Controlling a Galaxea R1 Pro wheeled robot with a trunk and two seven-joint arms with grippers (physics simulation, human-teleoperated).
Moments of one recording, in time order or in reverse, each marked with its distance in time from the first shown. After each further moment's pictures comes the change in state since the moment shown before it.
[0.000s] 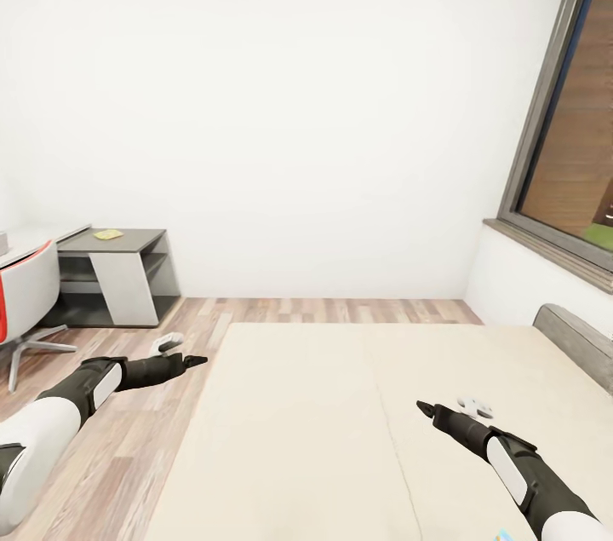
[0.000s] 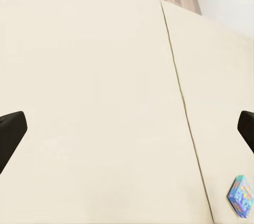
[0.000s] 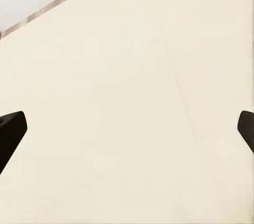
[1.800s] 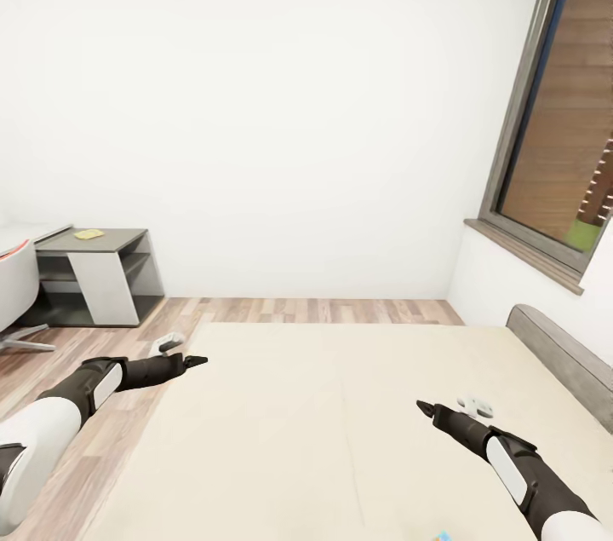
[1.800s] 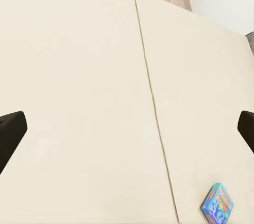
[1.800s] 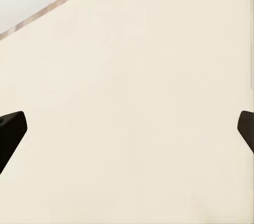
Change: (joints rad) left arm 0.000 -0.001 -0.001 0.000 0.000 0.000 0.000; right arm 0.000 0.001 0.000 -0.002 0.000 -0.003 0.000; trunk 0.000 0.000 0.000
